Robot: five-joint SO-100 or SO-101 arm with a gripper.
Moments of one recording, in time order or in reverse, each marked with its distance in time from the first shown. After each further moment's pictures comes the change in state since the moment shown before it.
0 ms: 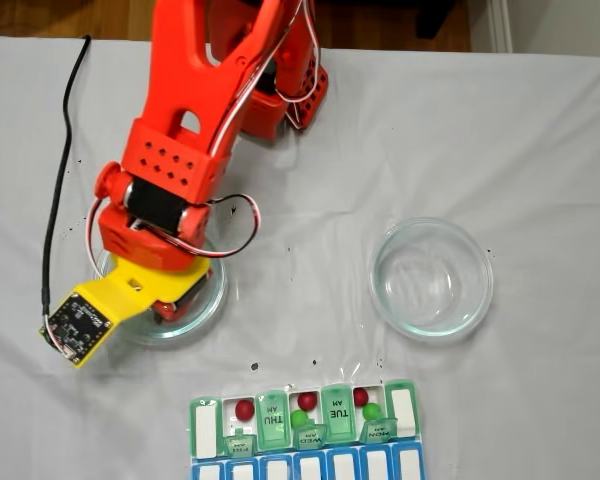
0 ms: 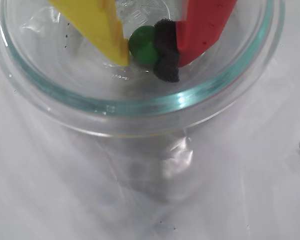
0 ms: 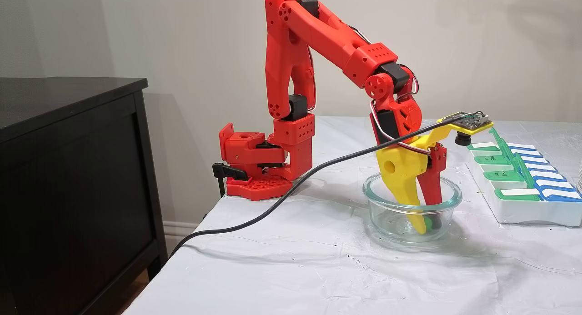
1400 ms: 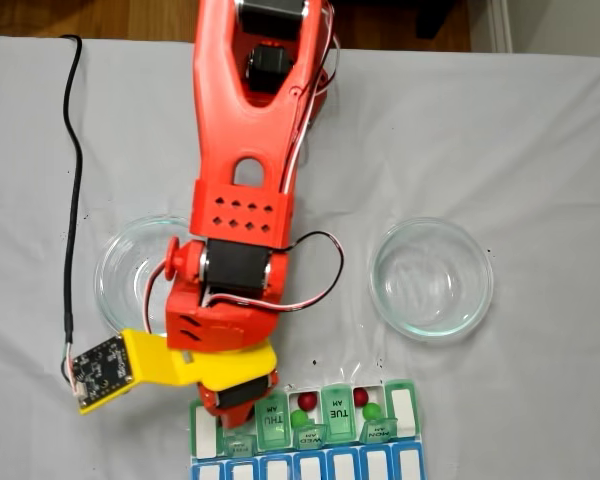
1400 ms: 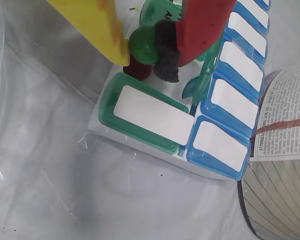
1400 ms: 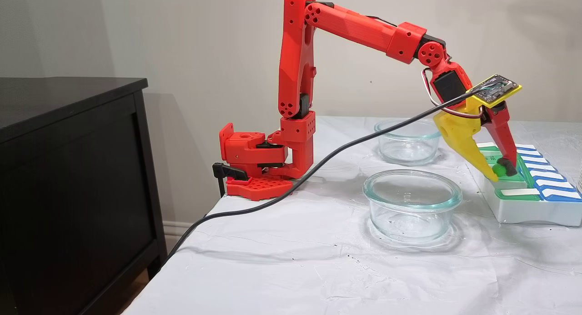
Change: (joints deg) arm -16.1 -8.7 -21.3 -3.2 44.6
